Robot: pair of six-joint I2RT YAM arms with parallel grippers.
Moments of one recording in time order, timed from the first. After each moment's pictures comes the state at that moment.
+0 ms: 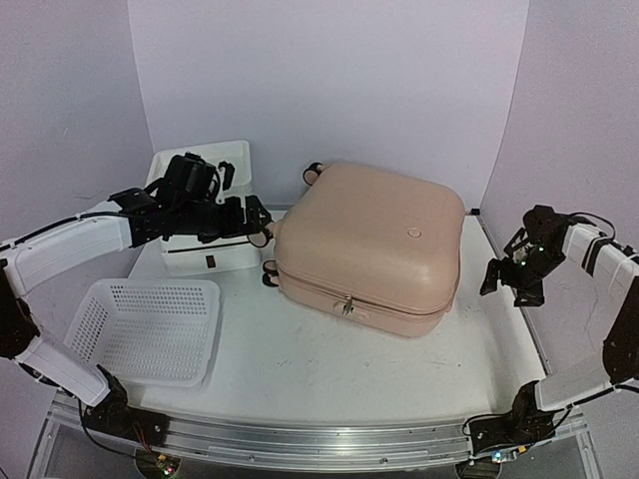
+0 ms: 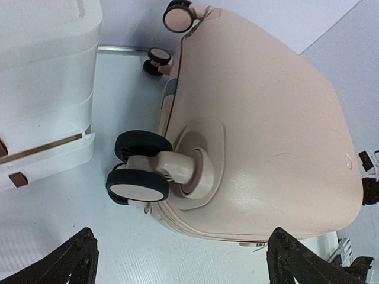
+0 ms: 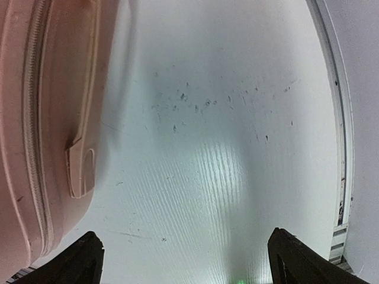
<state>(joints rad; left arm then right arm) -0.68 1.42 1.25 -0.42 -0.03 -0.59 -0.08 1.31 1.01 -0.99 -0.16 0.20</state>
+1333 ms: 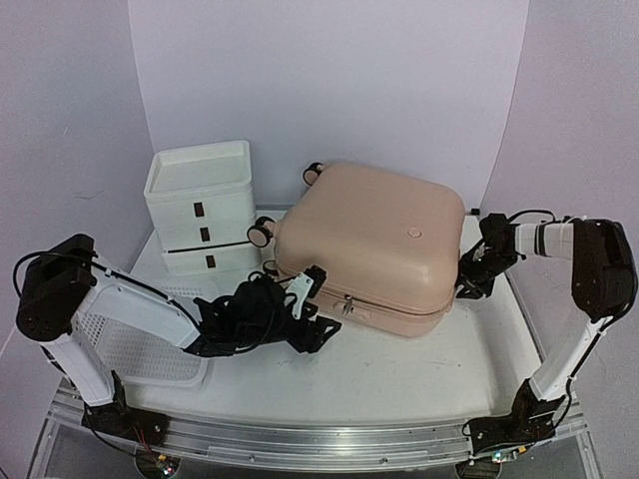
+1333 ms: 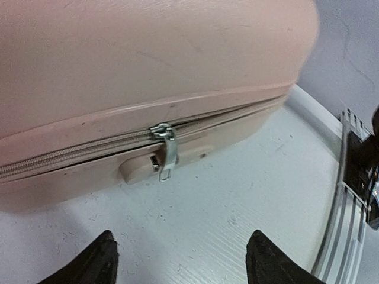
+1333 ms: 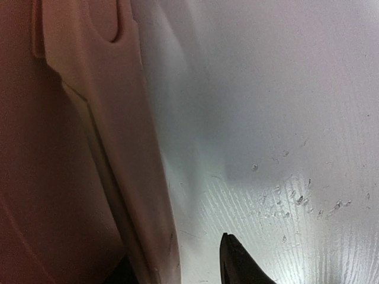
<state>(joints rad) -1.14 1.64 0.78 0.45 -0.08 -0.31 0.04 1.73 1.04 -0.57 -0.32 0.56</state>
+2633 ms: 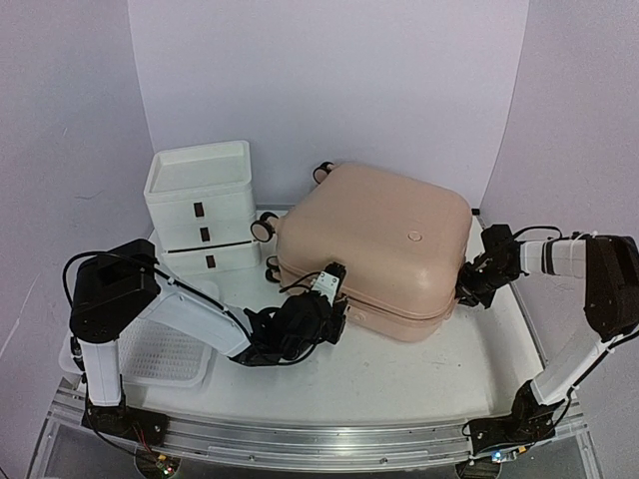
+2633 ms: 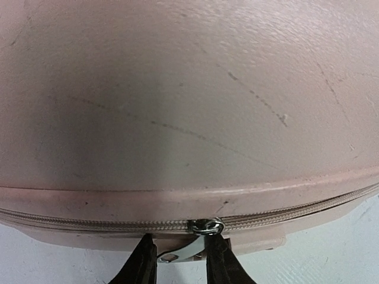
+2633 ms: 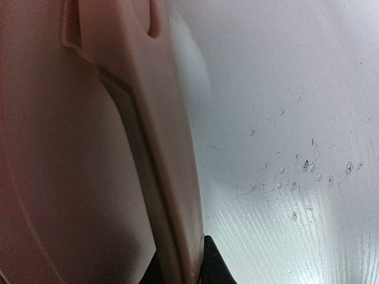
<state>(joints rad) -1.22 1.96 1.03 0.53 -0.59 -0.28 0.08 1.58 0.83 -0.40 -0.29 0.69</state>
